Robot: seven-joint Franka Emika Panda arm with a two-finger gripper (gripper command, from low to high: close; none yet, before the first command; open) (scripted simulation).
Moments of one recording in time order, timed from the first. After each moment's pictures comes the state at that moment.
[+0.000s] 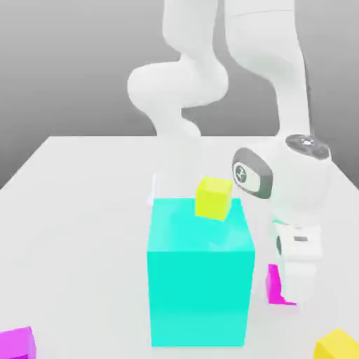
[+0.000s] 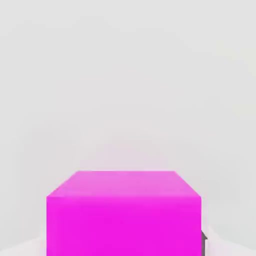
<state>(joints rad) 0.44 0.28 0.07 -2.68 -0.10 2.96 -0.09</state>
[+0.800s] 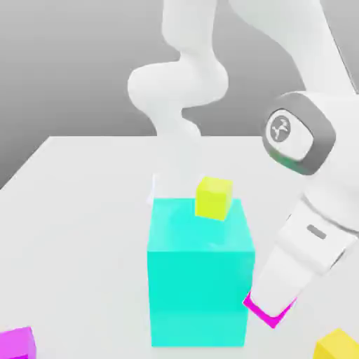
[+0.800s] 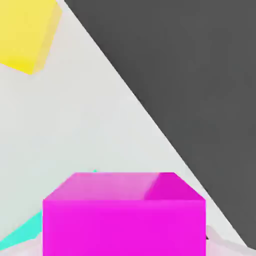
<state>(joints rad) 0.38 0.29 -0.18 -2.12 -0.28 2.22 0.47</state>
